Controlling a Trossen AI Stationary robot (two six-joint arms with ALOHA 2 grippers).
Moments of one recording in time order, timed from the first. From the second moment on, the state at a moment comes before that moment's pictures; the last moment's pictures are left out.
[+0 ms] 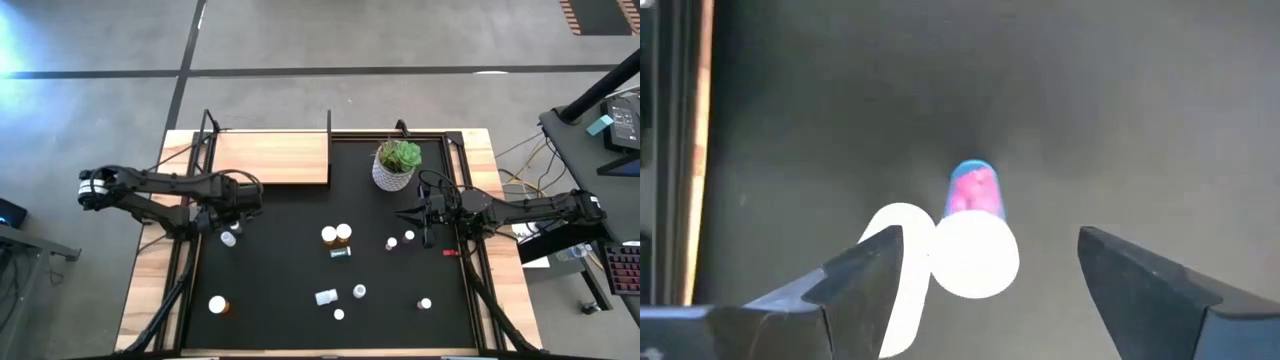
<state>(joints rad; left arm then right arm) 0.13 1.20 0.71 -1.03 0.06 -1.83 0.00 0.48 0.01 0.35 0.00 0.03</state>
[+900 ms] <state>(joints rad) 0.14 1.26 0.69 -1.01 0.04 -1.83 0.00 0.48 0.01 0.35 0.00 0.03</state>
